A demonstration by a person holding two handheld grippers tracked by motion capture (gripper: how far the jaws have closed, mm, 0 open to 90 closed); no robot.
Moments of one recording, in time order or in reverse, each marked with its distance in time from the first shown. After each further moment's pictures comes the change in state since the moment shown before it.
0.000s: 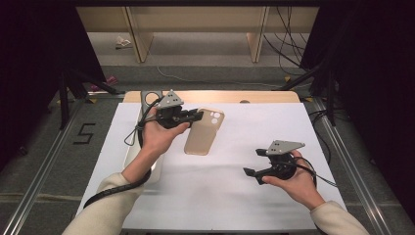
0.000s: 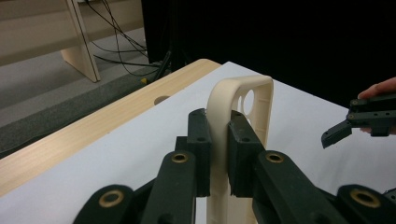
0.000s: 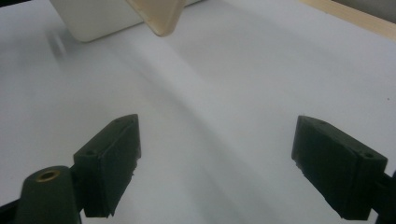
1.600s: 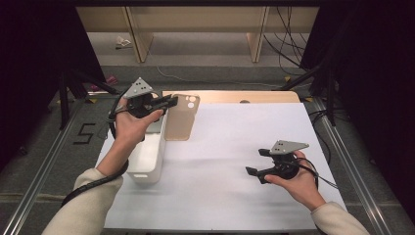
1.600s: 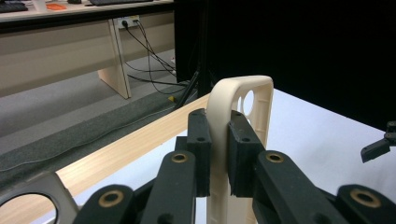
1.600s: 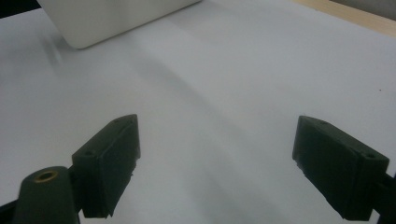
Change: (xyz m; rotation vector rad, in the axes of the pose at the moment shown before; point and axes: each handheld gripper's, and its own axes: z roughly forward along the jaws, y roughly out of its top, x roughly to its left) left arm 0.046 0.010 -0.047 -0.084 0.095 -0.001; right arm -0.004 -0.005 -0.002 -0.022 -0.006 0.038
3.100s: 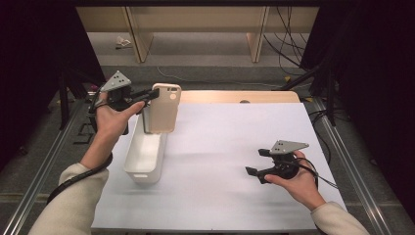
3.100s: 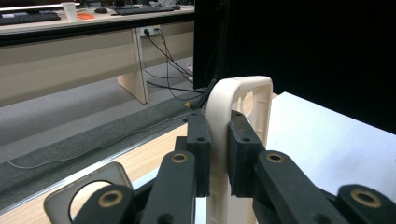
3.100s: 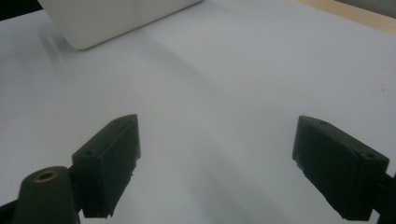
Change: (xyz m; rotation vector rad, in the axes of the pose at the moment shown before) left arm 0.043 0.001 -0.025 -0.036 0.058 -0.013; right arm 0.000 0.000 0.001 0.000 0.006 0.007
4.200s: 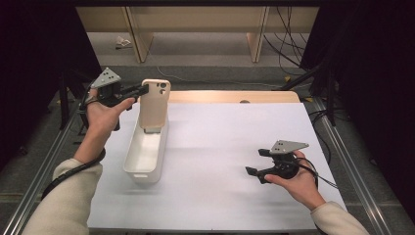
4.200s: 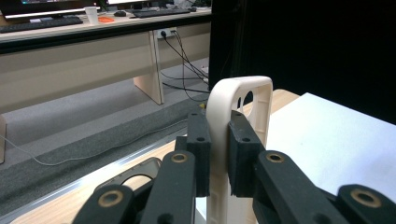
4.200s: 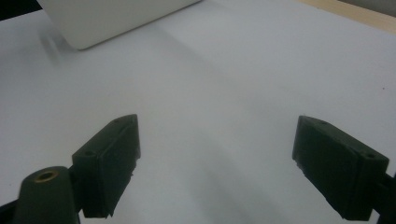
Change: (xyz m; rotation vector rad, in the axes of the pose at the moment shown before) left arm 0.028 -0.002 -0.007 -0.014 0.054 0.002; right arm -0.001 0.000 0.001 -0.001 0.000 0.001
